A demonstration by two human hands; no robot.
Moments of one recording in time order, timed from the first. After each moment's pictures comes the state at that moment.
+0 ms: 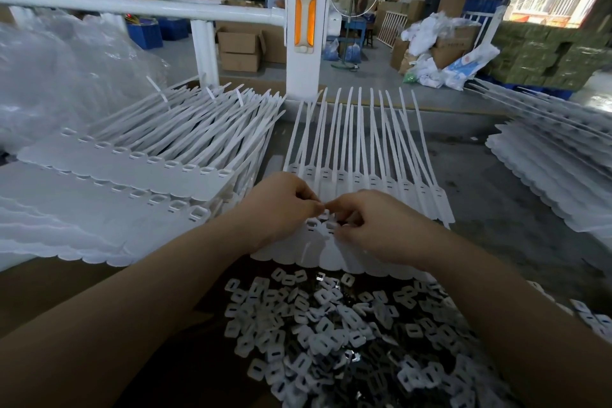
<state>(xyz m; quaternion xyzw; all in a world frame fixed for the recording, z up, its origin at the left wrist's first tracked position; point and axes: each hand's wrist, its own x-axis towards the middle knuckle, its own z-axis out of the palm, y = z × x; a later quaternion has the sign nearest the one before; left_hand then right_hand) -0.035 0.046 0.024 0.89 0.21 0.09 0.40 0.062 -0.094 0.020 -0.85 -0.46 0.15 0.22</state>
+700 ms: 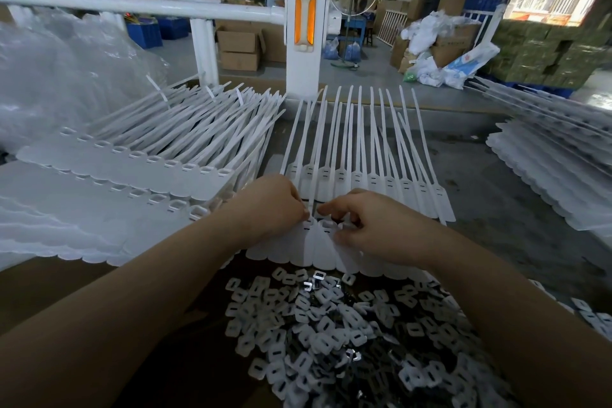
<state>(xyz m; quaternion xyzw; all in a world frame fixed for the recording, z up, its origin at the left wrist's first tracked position) -0.028 0.059 0.020 0.91 0.27 0.04 0.33 0.064 -0.096 0.021 -0.83 -0.50 0.15 0.20</state>
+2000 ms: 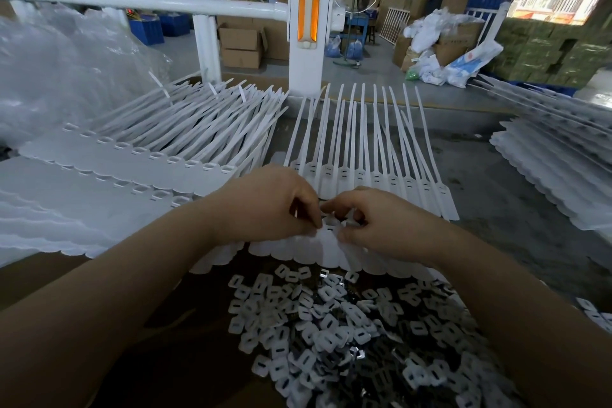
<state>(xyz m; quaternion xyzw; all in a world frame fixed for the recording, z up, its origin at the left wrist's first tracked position) -0.048 0.073 0.034 0.98 -0.05 0.06 0.20 0.066 -0.097 0.021 -0.83 -0.49 0.17 0.22</state>
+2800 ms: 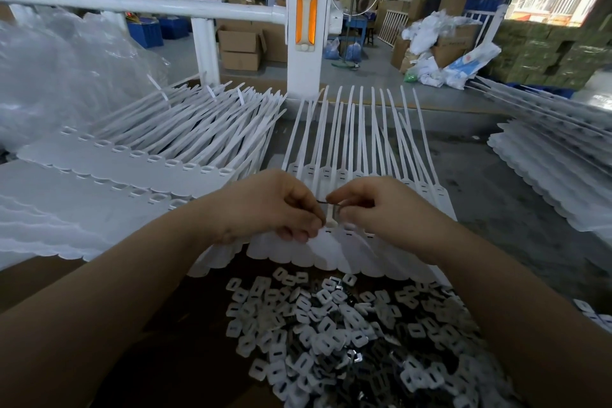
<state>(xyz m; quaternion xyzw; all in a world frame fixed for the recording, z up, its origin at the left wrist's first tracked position) -0.048 0.072 0.033 0.86 0.07 -0.03 0.50 0.071 -0.100 0.024 -0.81 -0.42 0.18 0.37</state>
